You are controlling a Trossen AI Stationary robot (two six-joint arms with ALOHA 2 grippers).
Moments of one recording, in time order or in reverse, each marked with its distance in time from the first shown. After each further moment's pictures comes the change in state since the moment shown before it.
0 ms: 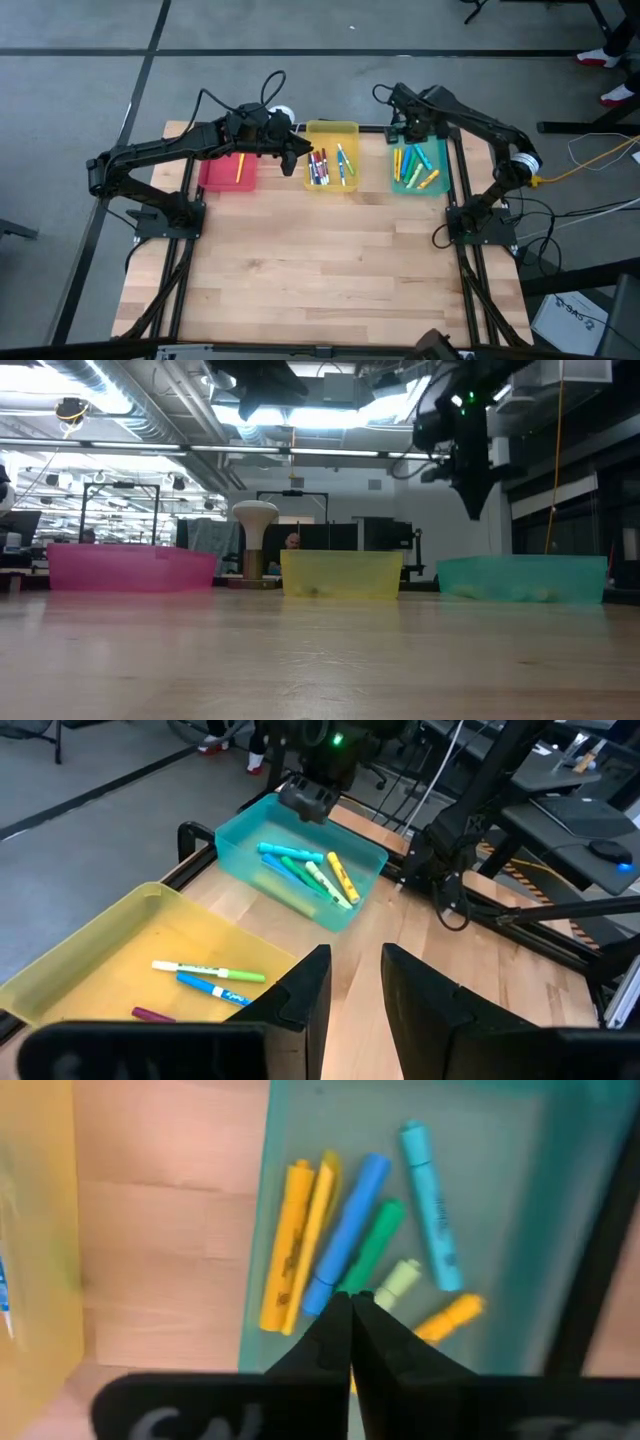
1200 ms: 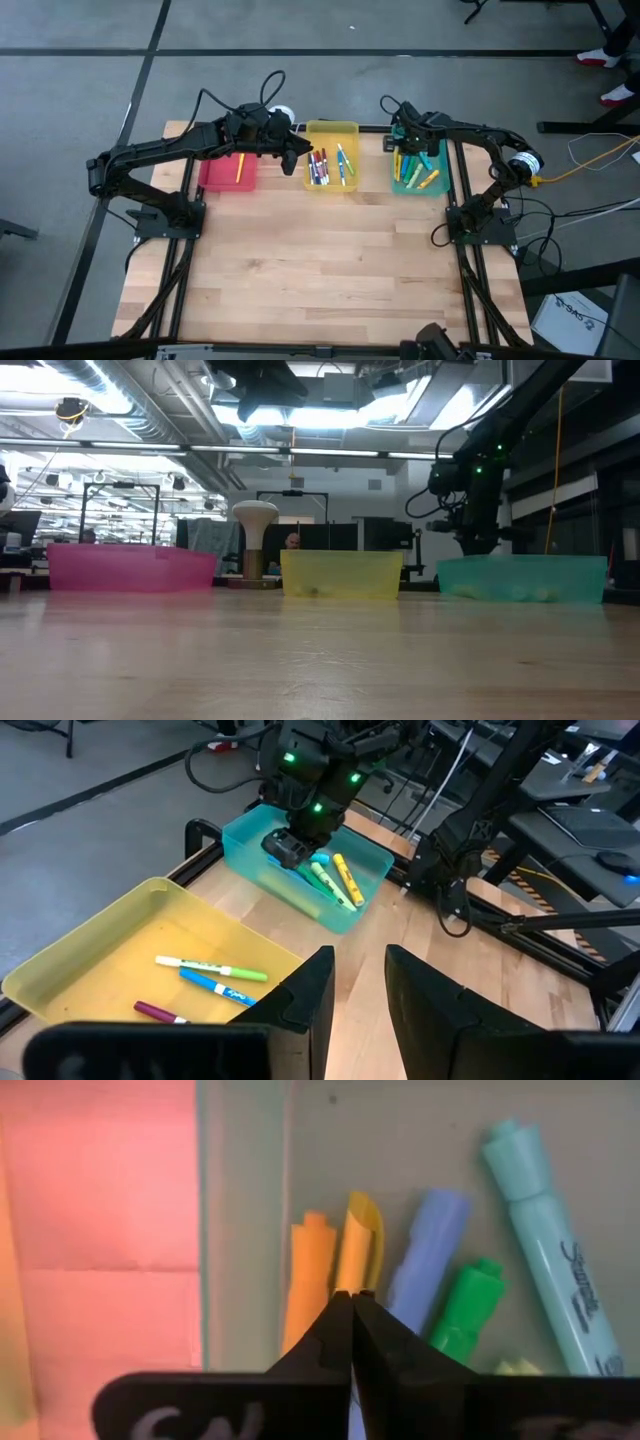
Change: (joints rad) left arm 0.000 0.000 0.000 -0.002 -0.010 -0.033; right arm -0.089 0.000 -0.443 0.610 -0.106 0.042
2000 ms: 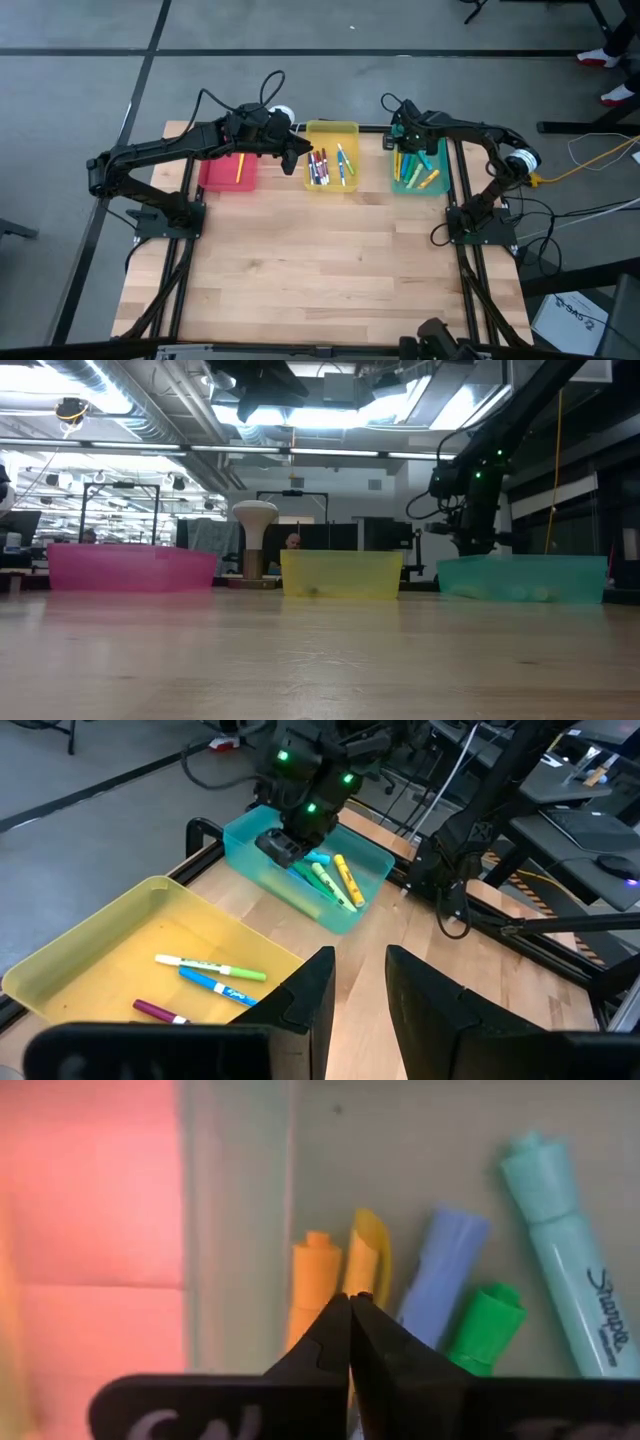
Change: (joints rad) left arm 0.000 0.000 0.000 0.000 -0.003 -0.012; right arm -0.037 0.027 0.000 0.061 -0.041 -0.025
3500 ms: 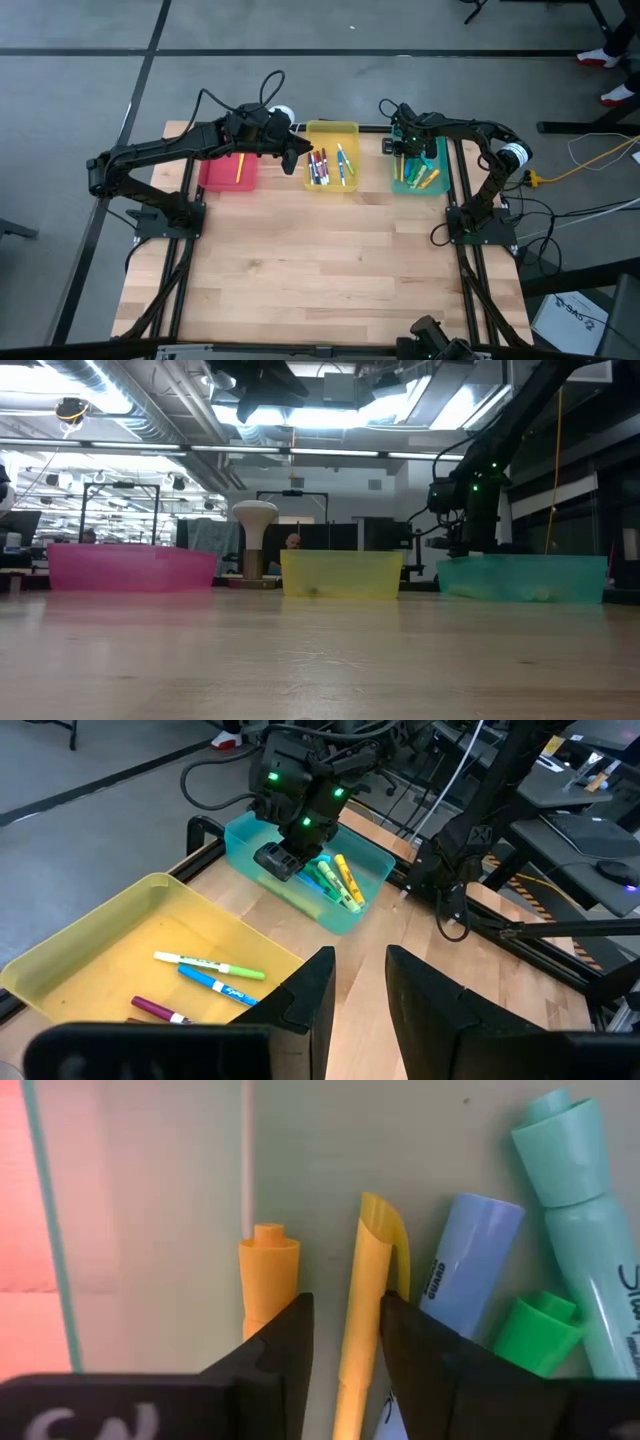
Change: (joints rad) left arm 0.000 0.000 0.000 0.000 -0.004 -0.019; right arm -0.003 0.107 0.002 -0.012 -0.005 -0.009
